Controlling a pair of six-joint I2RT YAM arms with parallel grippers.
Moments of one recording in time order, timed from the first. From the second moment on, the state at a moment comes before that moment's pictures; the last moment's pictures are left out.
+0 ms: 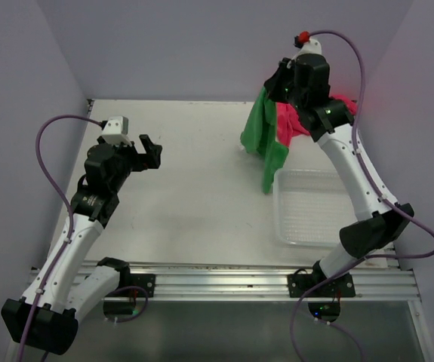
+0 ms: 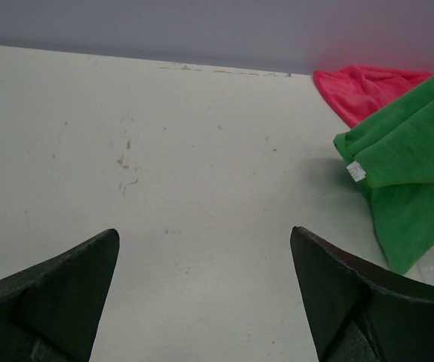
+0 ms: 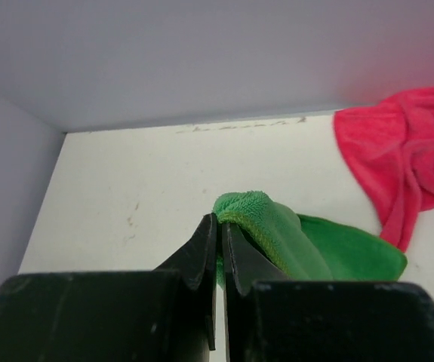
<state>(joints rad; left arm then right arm) -0.23 0.89 0.85 -0.18 -0.01 -0.27 0.36 1.62 1.89 -0.53 0.15 0.42</state>
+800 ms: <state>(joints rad) -0.24 0.75 0.85 -0.21 -0.32 -0.28 0.87 2.04 1.69 -0.32 -0.16 0.56</state>
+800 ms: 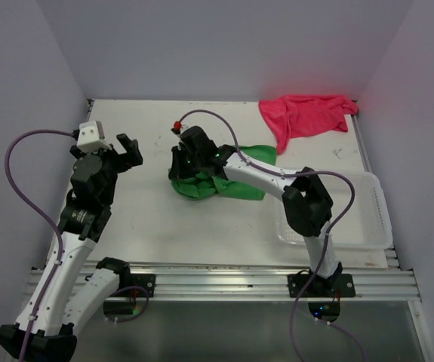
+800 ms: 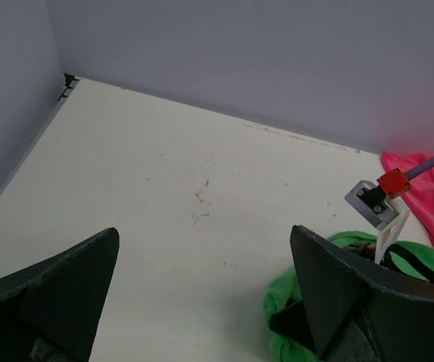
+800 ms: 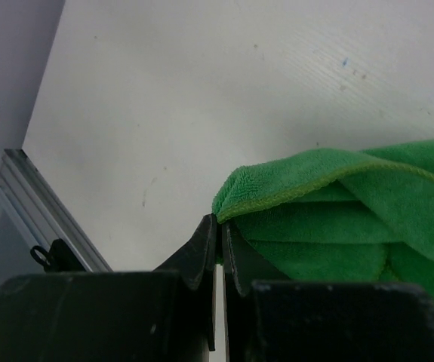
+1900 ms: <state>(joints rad) -0.24 0.82 0.86 -0.23 -0.36 -0.28 0.81 2.06 1.72 -0.39 -0.19 0.51</state>
